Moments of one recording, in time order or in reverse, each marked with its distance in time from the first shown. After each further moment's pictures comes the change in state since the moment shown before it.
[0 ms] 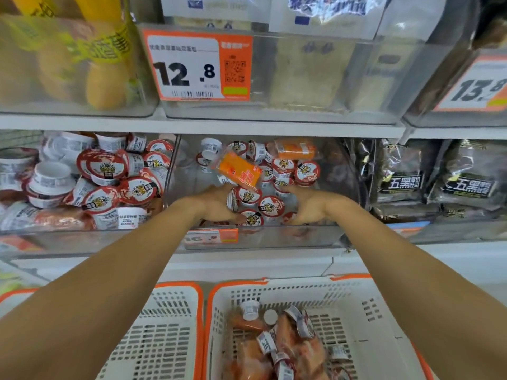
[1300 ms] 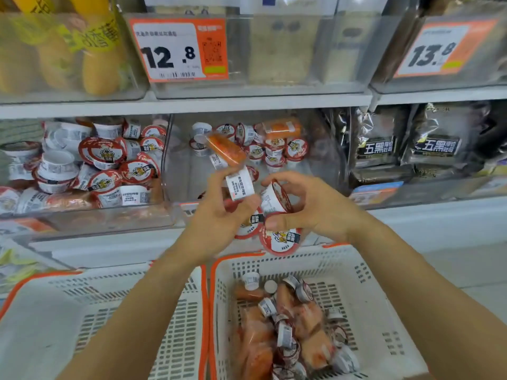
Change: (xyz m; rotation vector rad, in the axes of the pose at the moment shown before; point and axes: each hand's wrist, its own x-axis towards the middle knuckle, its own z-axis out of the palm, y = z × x) left_hand -0.149 0.069 0.051 -0.928 0.378 0.293; right_hand -0.144 -0.028 0.041 0.868 0.183 -0.390
